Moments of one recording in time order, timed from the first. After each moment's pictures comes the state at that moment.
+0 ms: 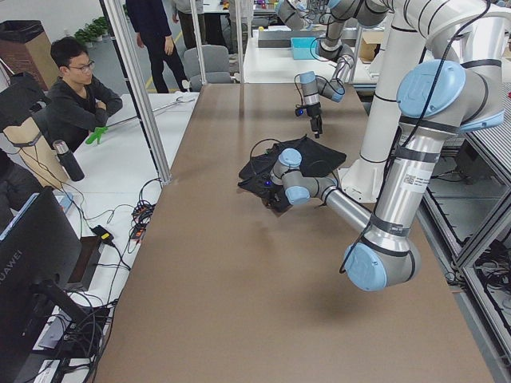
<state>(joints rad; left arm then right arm) -0.57 -1.97 -1.74 -2.09 -1.71 -1.73 0.48 -1.52 2.13 -1.09 2.19 1.70</state>
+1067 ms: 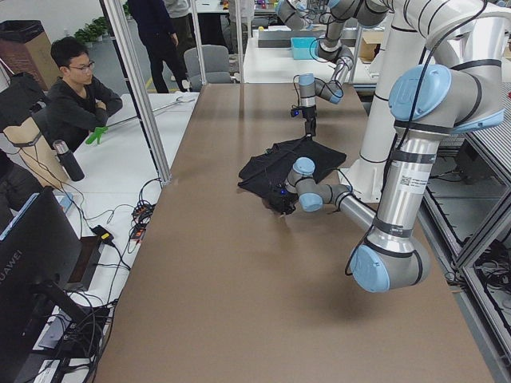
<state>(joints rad) -0.49 -1.93 -1.72 -2.09 -1.67 -1.76 0.49 -1.51 2.10 -1.09 2.12 1.70</state>
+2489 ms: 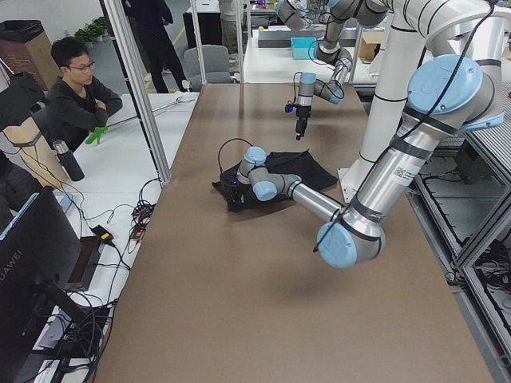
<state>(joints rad) -0.81 -2.40 -1.19 -2.09 -1.79 -1.55 0.49 -1.45 2.11 -1.09 1.85 1.70</state>
